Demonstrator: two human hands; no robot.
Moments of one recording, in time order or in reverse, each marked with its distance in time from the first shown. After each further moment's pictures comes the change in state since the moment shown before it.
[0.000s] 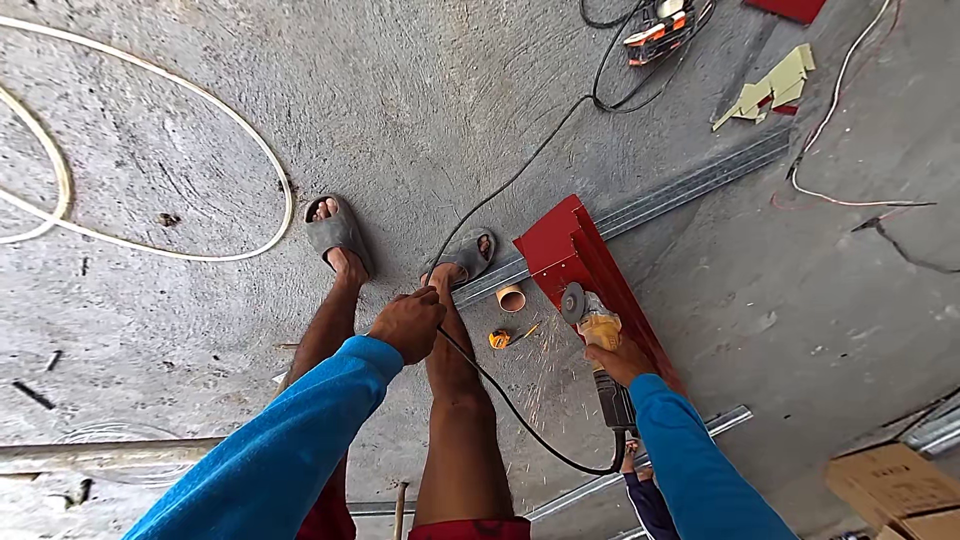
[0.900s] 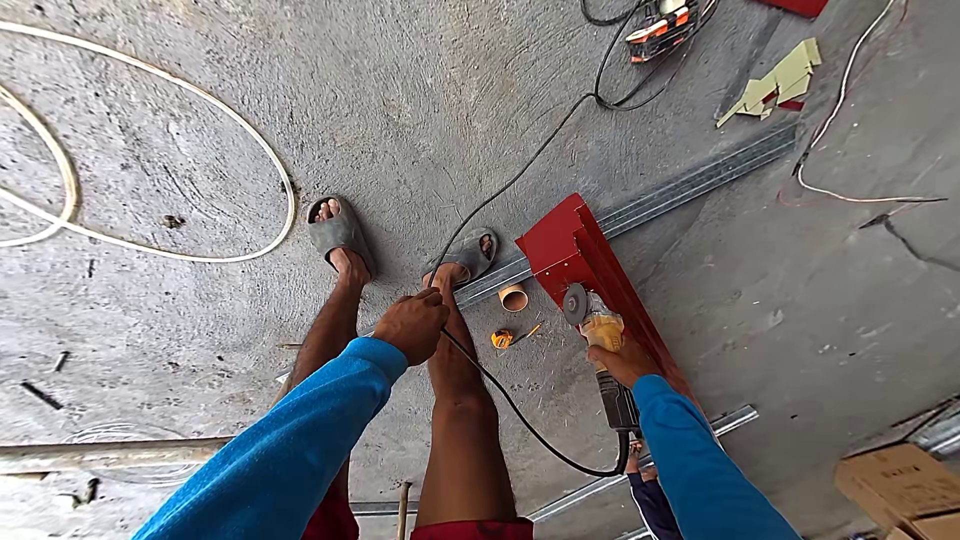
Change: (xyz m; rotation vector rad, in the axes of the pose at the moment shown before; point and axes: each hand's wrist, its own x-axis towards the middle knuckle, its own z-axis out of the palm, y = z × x) left_hand 0.001 0.003 0.001 0.001 -0.020 -0.006; right_hand 0.002 0.004 0.003 0.010 -0.011 0.015
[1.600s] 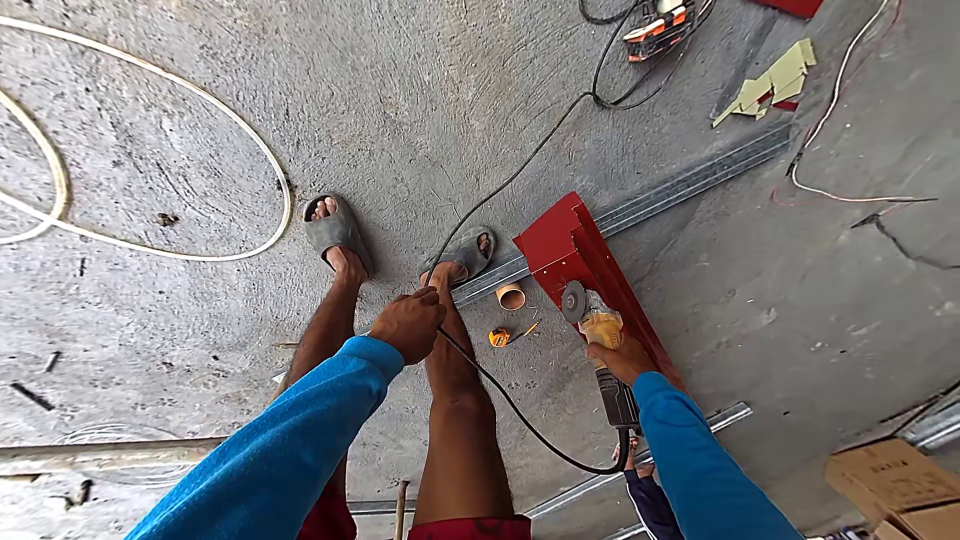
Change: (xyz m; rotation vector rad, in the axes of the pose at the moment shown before) left_hand -0.001 -0.001 0.000 0.022 0.001 0.005; right_hand -0.001 0.000 -0.004 0.006 0.007 -0.024
